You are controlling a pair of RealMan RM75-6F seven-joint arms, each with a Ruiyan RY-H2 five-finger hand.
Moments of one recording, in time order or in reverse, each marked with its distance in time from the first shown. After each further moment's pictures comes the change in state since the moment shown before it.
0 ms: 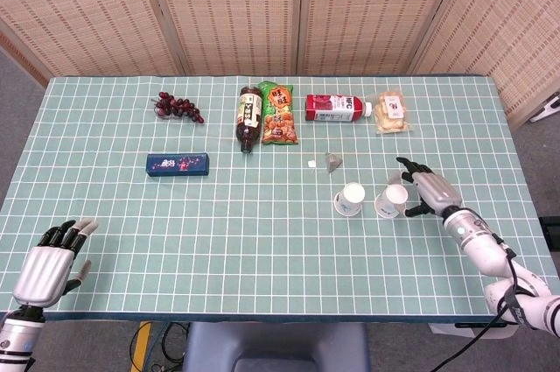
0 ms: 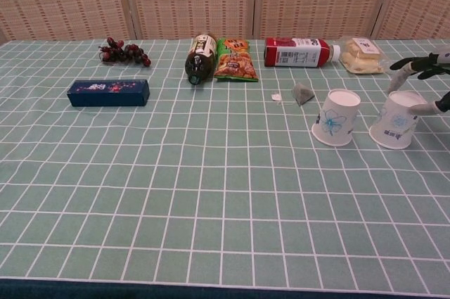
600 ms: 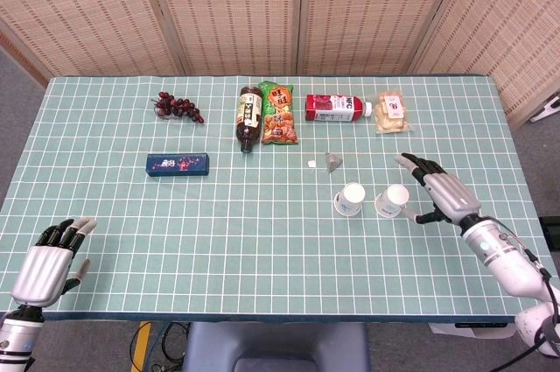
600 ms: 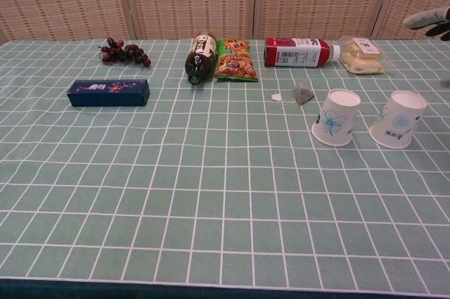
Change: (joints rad) left arm 0.002 -0.003 -0.006 0.001 -0.005 0.006 0.008; right arm -0.097 0.241 -0.012 -0.316 -0.084 0.218 -0.057
